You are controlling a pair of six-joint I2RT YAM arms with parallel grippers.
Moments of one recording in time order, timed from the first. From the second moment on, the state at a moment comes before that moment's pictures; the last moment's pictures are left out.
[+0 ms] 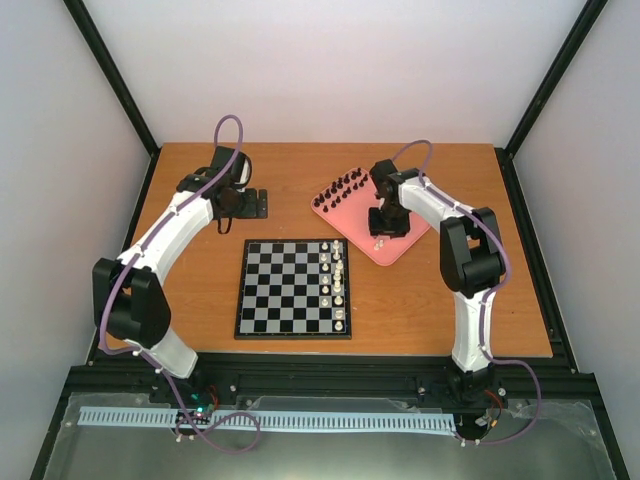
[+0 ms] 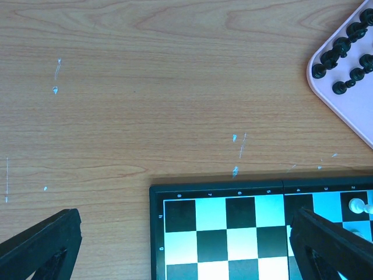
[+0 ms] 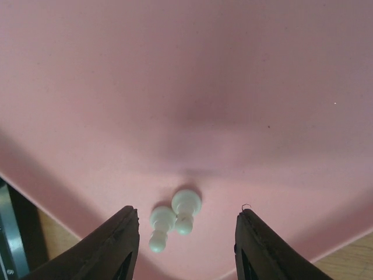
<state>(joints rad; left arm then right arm) -0.28 1.60 1.39 -0.81 -0.08 -0.29 0.37 2.08 1.64 -0.98 -0.04 0.35</state>
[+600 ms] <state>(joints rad) -0.28 1.62 1.39 -0.81 -0.08 -0.29 0.36 2.13 1.64 -0.95 -0.08 0.40</state>
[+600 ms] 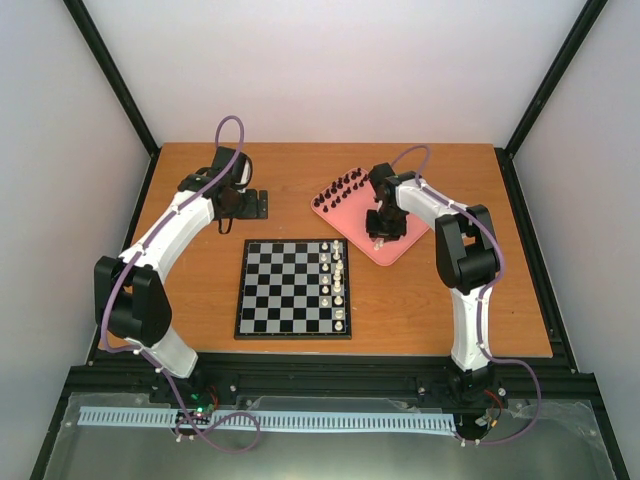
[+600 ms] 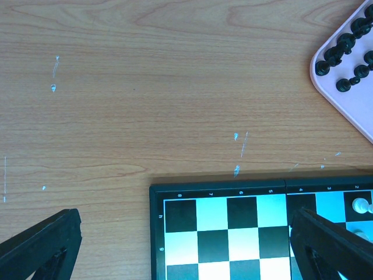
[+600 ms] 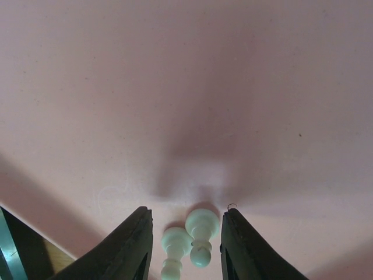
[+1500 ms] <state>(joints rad) -0.28 1.62 1.38 -0.81 -0.08 -0.29 0.36 2.13 1.62 -0.95 -0.08 0.43</state>
